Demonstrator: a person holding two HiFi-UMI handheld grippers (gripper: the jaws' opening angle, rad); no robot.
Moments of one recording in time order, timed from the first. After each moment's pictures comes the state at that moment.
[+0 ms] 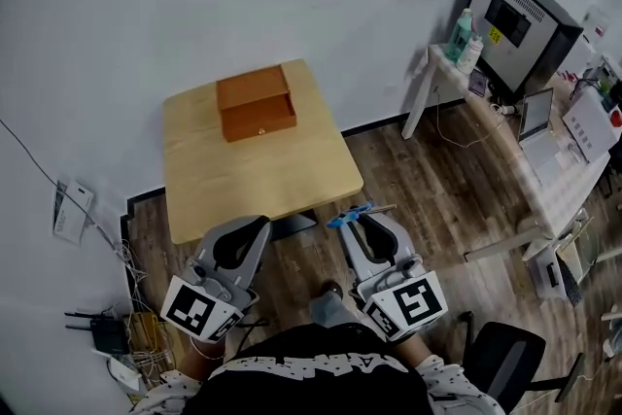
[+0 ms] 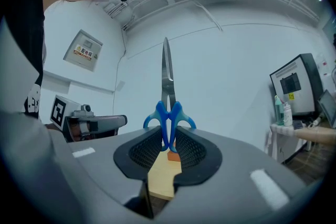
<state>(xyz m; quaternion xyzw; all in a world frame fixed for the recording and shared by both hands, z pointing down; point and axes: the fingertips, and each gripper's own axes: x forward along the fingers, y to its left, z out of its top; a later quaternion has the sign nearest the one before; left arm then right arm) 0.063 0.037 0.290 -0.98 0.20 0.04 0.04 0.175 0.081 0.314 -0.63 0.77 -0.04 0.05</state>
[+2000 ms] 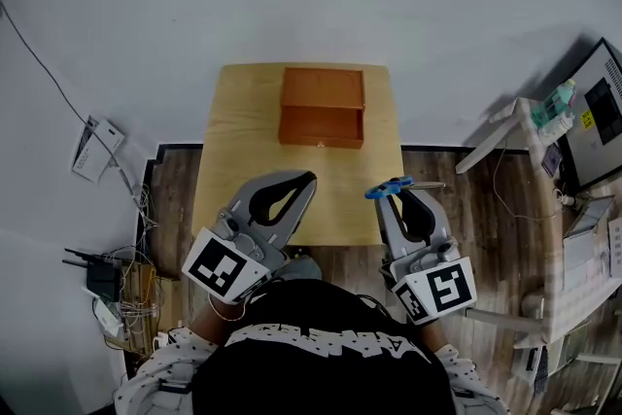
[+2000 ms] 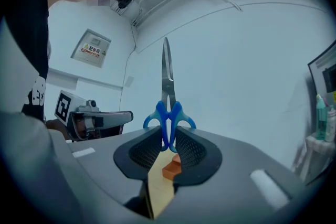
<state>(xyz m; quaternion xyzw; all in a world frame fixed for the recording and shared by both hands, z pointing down) 0.097 -0.138 0.283 -0.96 0.28 0.02 0.03 0.200 -0.117 0.302 -0.54 0.84 -0.03 0.02</state>
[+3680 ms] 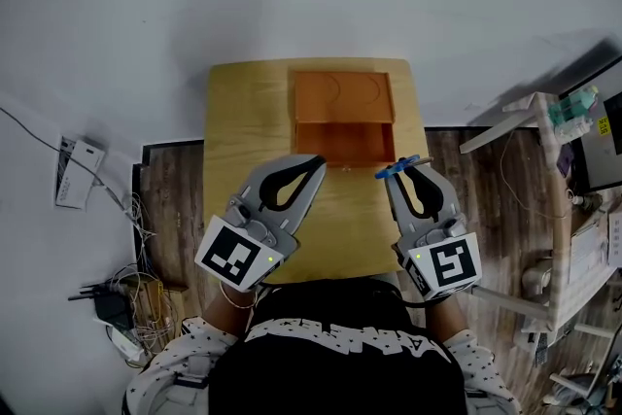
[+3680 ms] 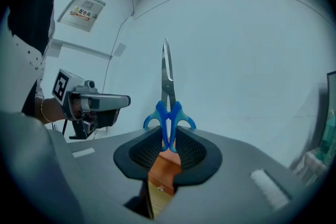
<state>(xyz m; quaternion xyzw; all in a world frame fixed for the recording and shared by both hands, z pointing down) 0.052 -0.309 0.342 -0.97 0.25 0.01 -0.02 0.159 -0.287 0.368 -0.57 0.81 -0.04 -0.13</state>
